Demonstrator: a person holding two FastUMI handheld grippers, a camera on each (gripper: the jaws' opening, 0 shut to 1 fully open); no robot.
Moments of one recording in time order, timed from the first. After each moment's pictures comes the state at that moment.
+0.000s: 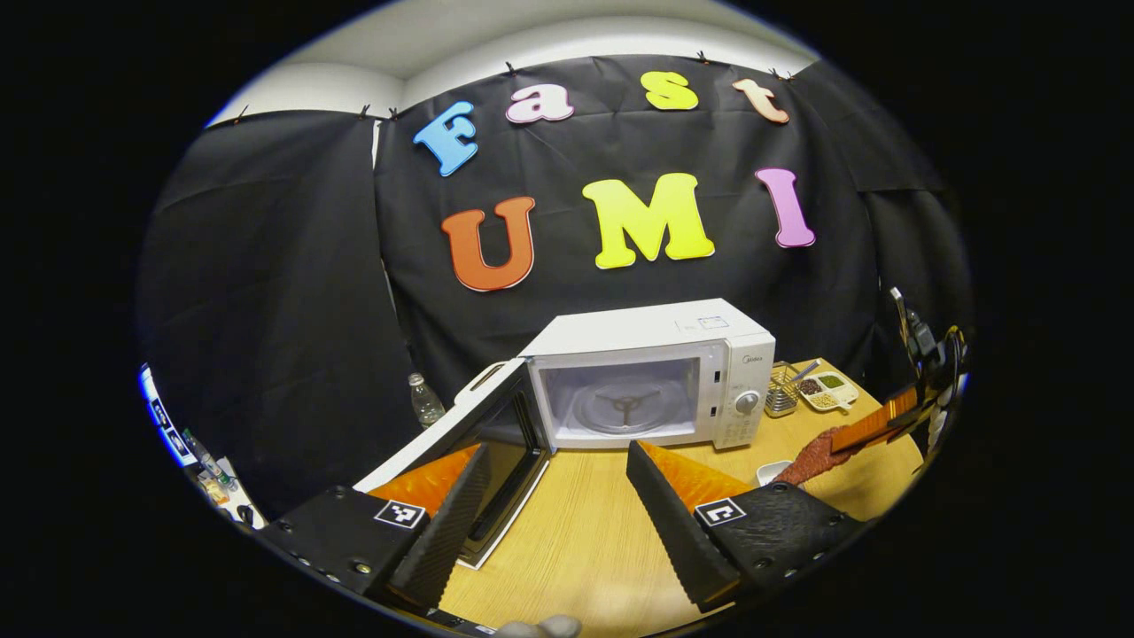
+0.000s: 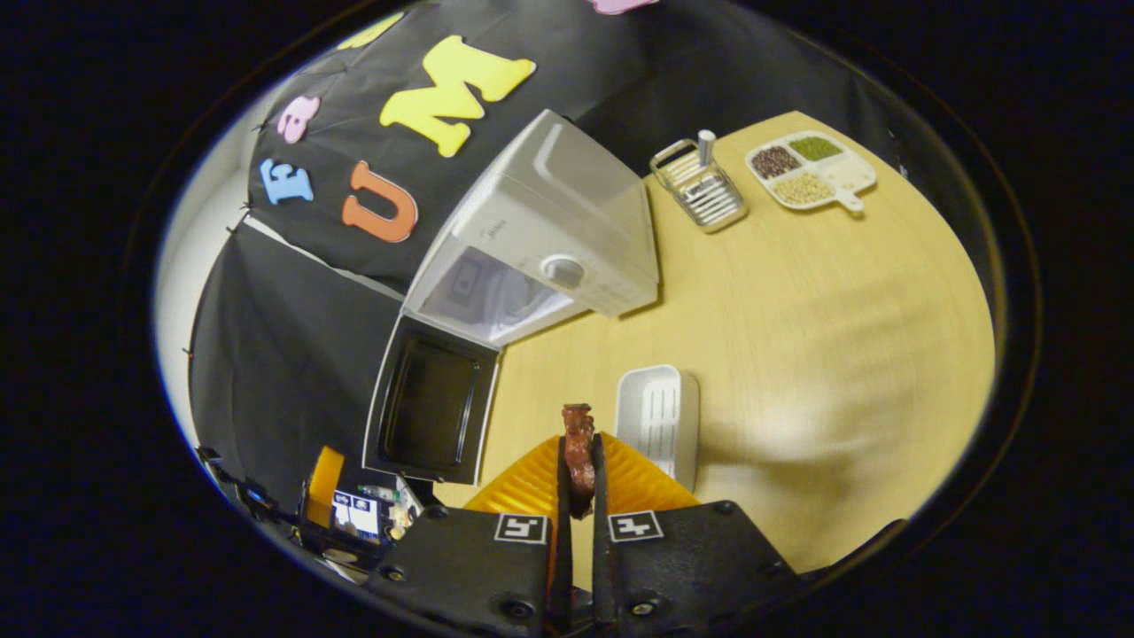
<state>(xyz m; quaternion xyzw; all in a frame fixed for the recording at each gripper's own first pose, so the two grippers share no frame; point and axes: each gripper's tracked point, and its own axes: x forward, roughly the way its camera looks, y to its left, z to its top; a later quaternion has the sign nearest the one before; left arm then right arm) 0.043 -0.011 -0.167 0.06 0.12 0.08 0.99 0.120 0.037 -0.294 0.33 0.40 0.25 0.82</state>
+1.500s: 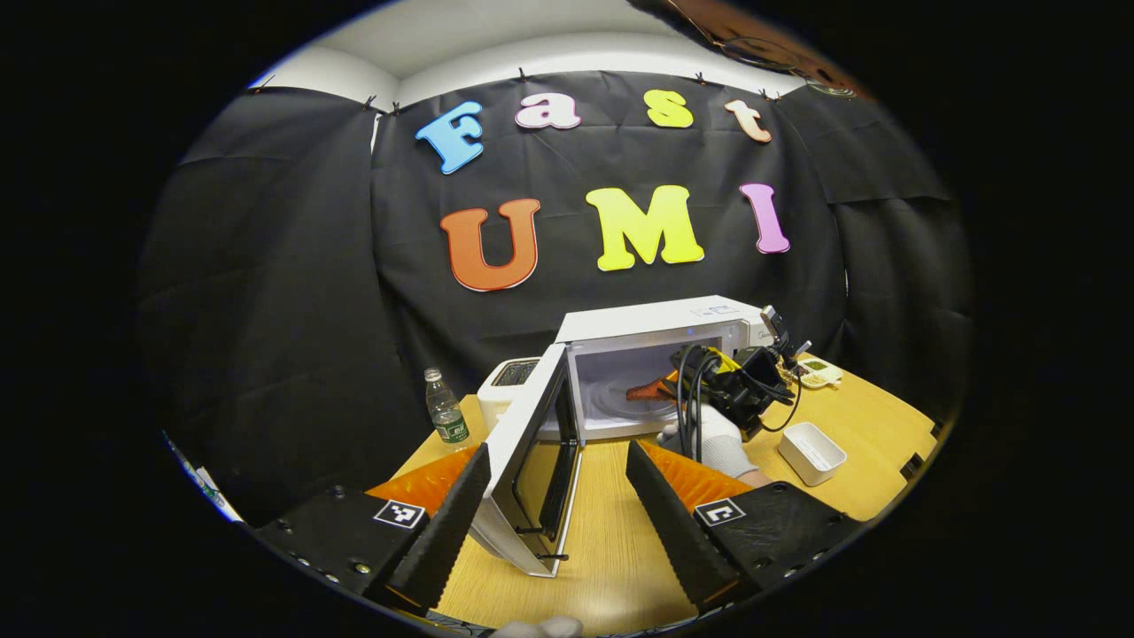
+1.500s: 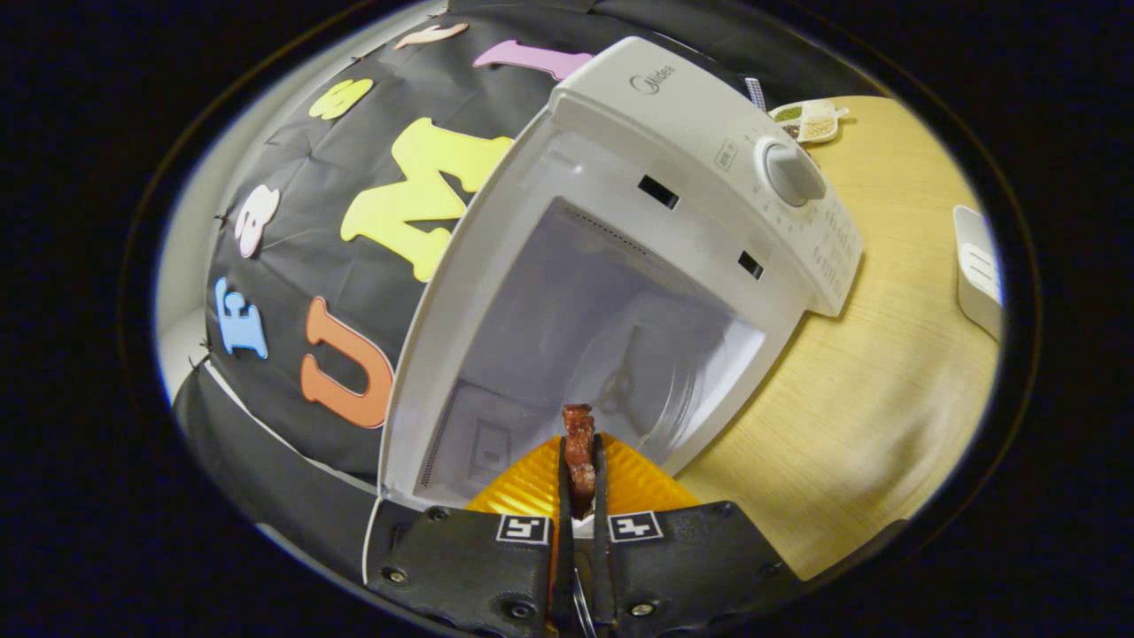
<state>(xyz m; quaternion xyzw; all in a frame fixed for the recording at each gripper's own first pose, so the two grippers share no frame) 0.011 0.099 -0.199 0.06 0.10 0.02 0.99 0.337 0.290 -0.314 0.52 0.14 -0.01 0.84</state>
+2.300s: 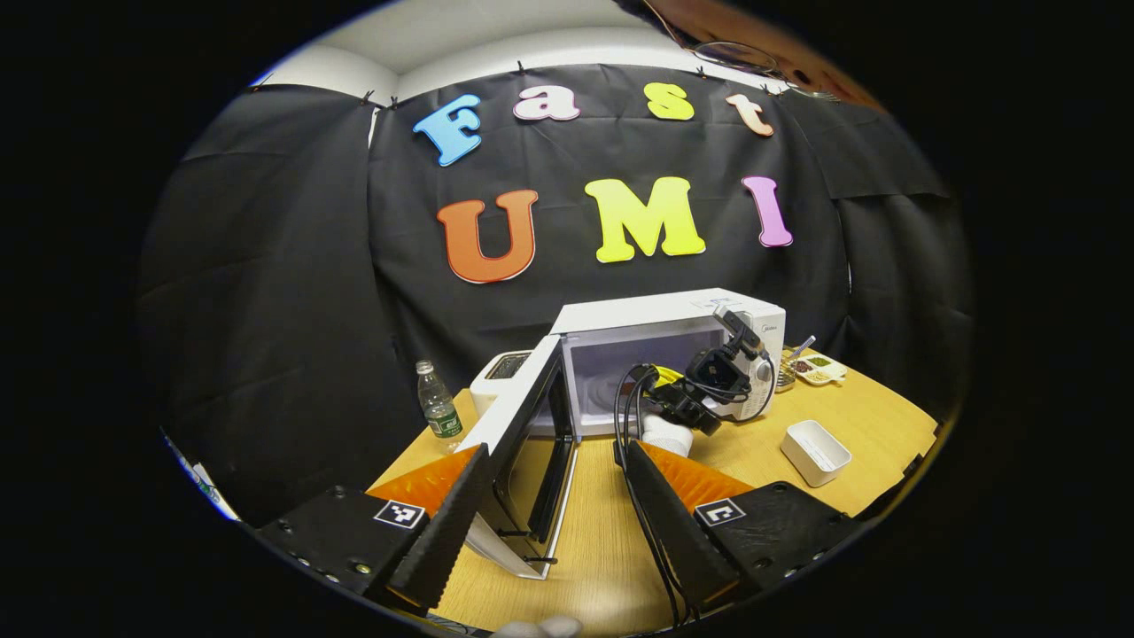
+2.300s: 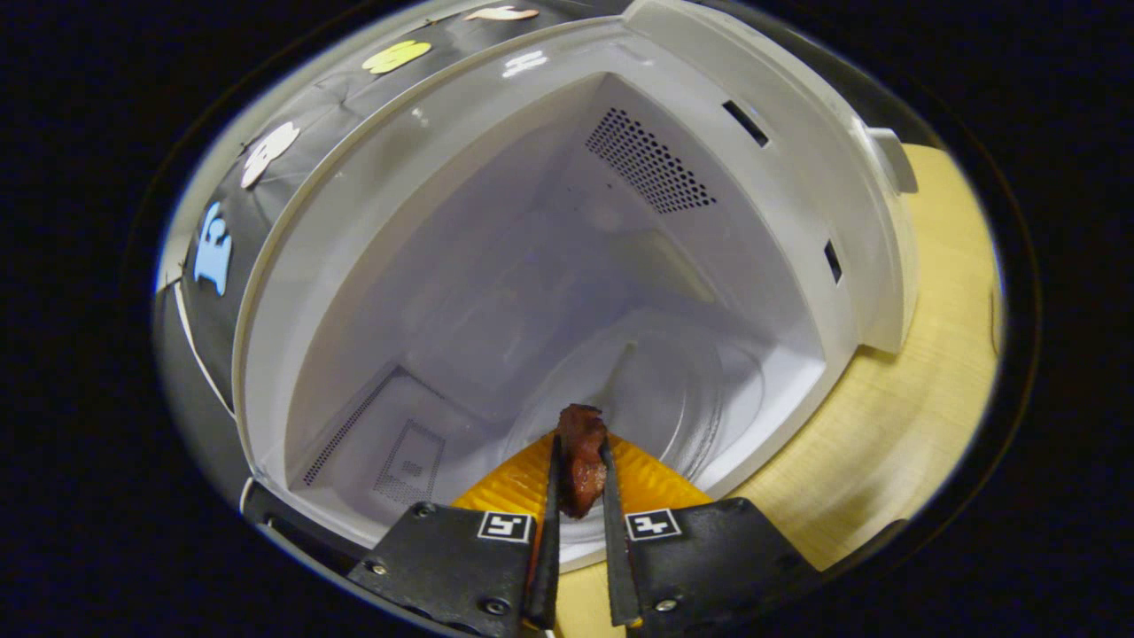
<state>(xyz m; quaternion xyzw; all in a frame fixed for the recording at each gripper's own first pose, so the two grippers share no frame) 0.022 0.092 -0.216 0.05 0.11 0.02 0.99 0.404 0.296 -0.350 0.39 0.13 -0.05 0.91</state>
